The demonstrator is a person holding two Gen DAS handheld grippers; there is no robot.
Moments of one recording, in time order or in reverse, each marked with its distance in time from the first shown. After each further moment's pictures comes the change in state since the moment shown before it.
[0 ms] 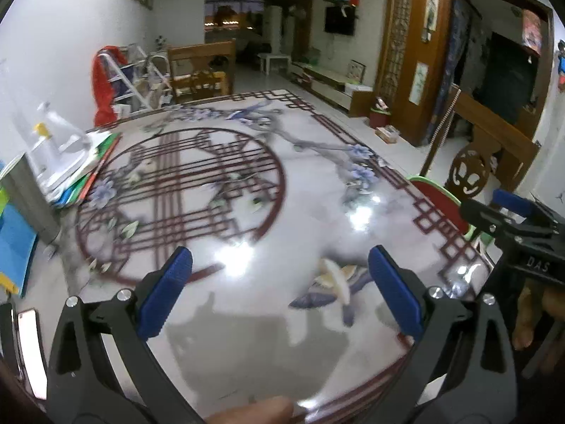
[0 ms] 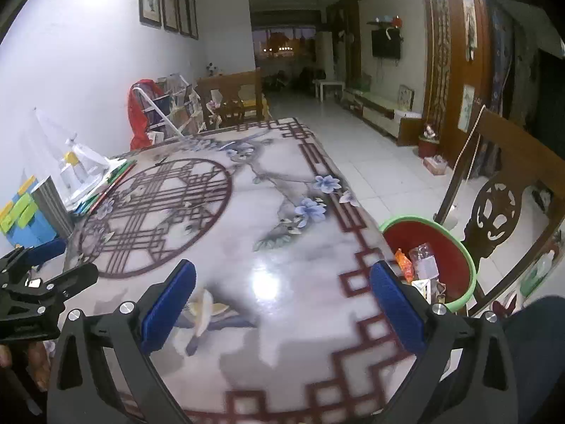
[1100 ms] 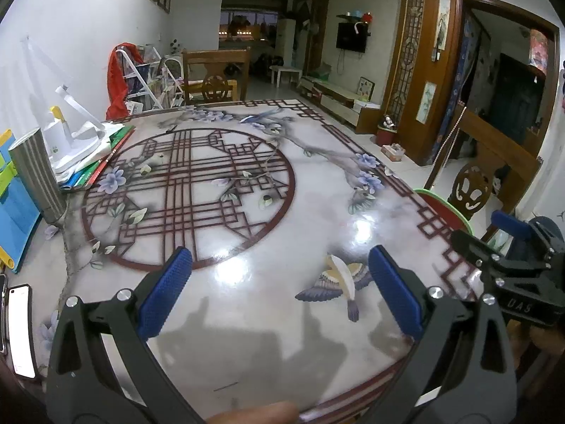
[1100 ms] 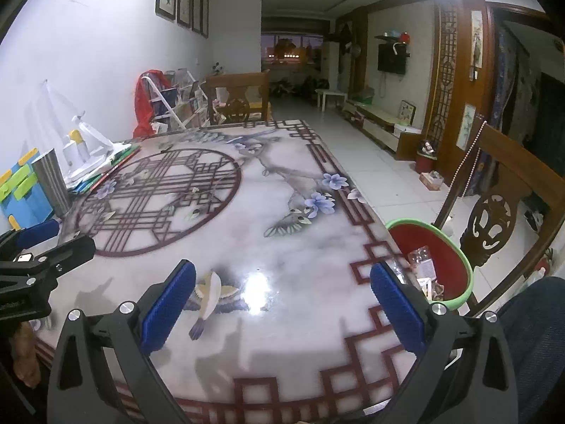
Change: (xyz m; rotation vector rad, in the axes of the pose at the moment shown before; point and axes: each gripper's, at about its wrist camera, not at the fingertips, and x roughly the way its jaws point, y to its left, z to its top) left arm -0.008 0.011 -0.020 -0.055 -0.054 0.009; right arm -0.003 0.019 -0.027 -0.069 -0.026 -0.031
